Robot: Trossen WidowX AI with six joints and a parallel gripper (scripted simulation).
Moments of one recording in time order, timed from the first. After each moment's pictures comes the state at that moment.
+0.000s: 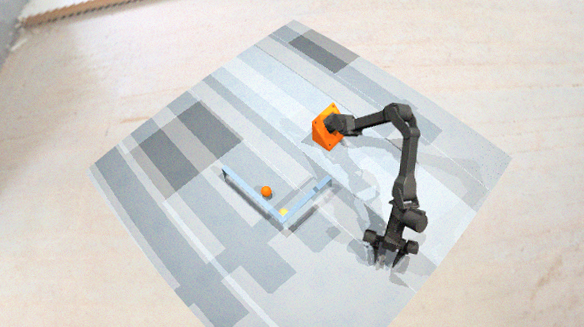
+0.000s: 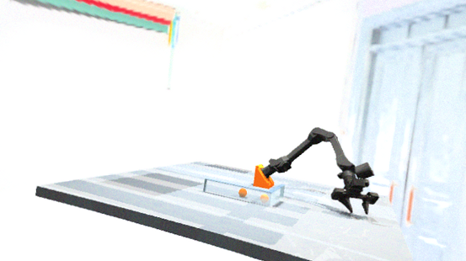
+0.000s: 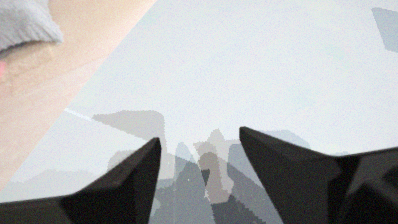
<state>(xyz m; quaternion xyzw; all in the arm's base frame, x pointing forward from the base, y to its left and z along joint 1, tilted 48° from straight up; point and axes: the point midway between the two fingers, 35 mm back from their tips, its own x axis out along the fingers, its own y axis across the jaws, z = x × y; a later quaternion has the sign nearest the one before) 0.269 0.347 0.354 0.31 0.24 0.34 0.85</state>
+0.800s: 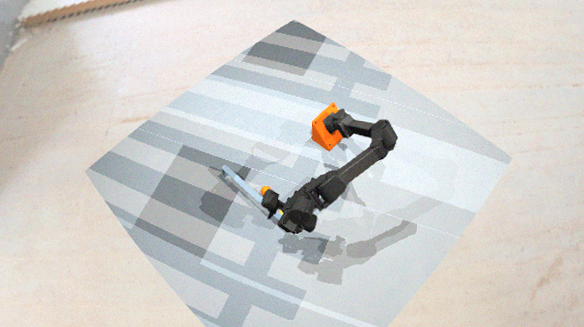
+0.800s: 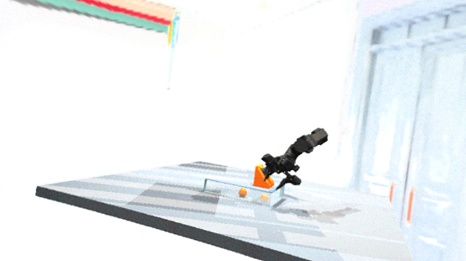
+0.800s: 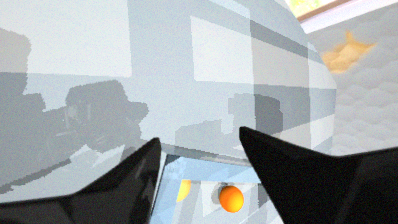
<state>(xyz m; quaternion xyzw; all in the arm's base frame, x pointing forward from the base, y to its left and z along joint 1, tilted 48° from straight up) 0.428 0.088 0.151 0.00 0.47 0.23 0.85</state>
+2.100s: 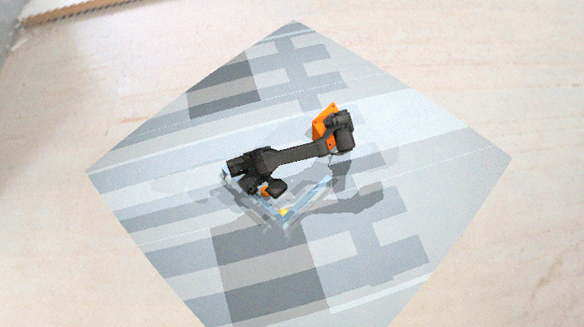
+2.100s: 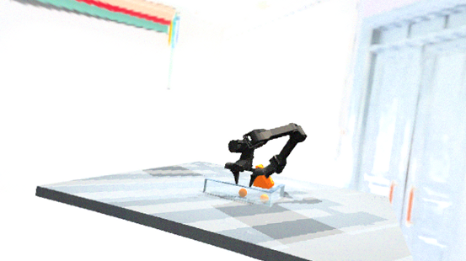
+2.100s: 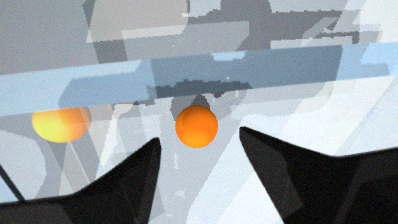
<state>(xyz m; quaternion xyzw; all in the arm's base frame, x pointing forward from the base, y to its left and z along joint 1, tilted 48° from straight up) 0.366 0.010 0.007 0.27 0.65 0.29 0.64</state>
